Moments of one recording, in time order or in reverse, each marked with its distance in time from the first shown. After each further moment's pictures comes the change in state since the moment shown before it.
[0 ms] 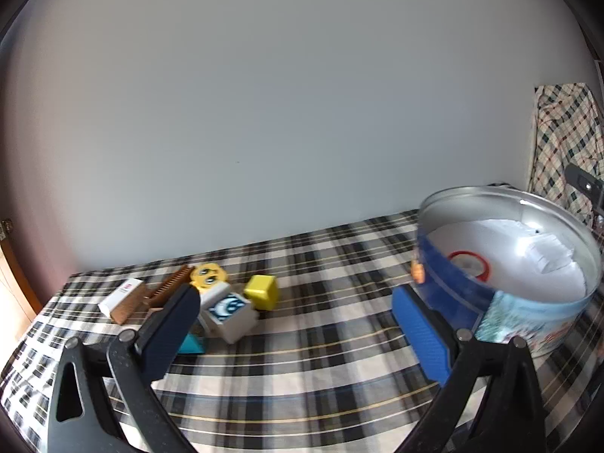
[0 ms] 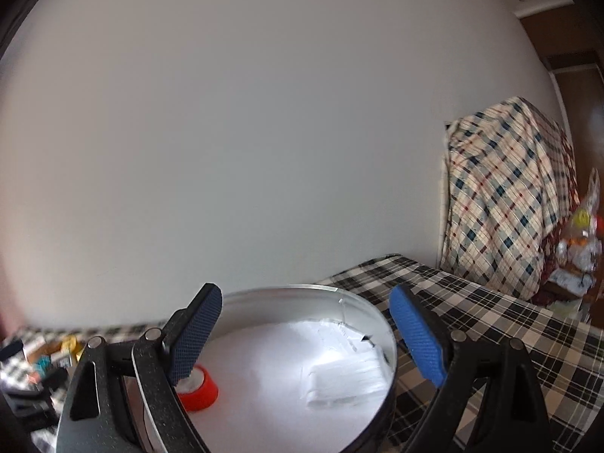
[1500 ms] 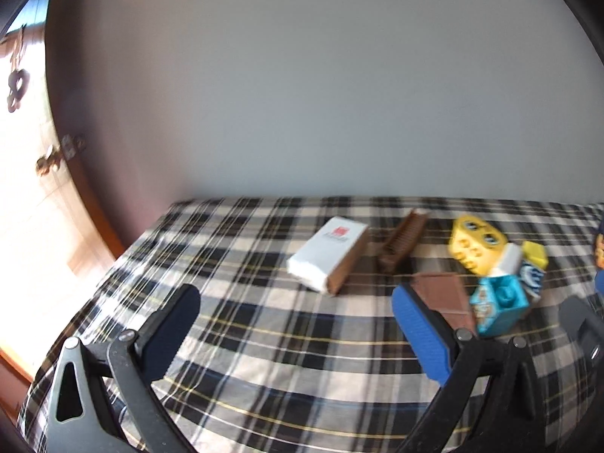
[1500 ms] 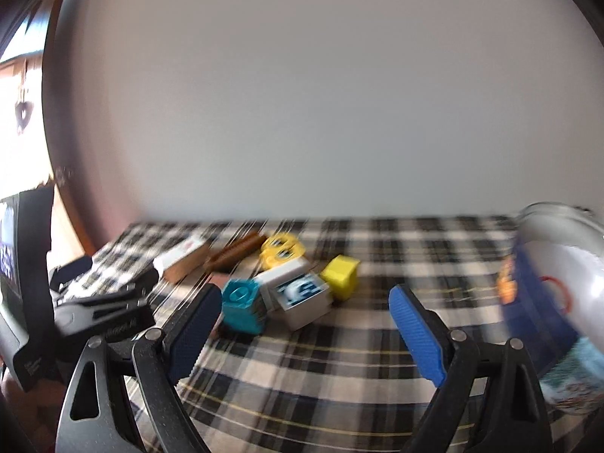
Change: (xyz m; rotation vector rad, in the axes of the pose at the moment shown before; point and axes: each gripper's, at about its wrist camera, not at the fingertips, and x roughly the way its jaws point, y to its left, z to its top) left arm 0.060 0.229 -0.041 -0.195 0.241 0.304; right arm 0.003 0.298 -0.069 -0.174 0.423 0.496
